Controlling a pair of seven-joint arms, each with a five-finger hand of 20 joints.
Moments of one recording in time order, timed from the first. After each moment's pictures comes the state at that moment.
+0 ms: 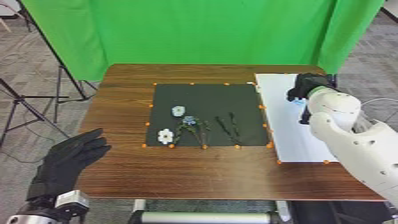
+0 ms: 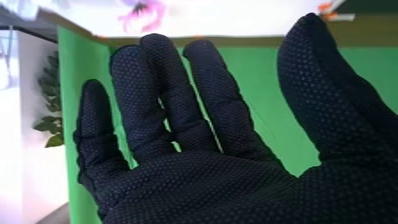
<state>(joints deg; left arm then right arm) 154.4 -45.7 -106.6 -133.3 34.9 16.2 23.5 -63.9 -44.5 56.0 -92.3 -124.2 -19.9 37.7</state>
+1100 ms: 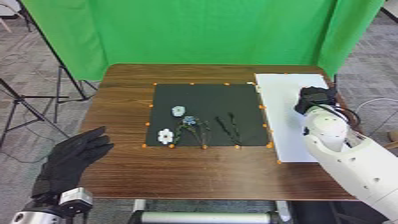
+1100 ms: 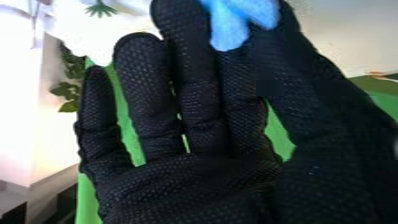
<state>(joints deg) 151.7 -45.8 -104.6 -132.2 35.1 15.8 23.3 -67.4 -44.4 51.8 -85.9 -135.5 -10.4 39.1</state>
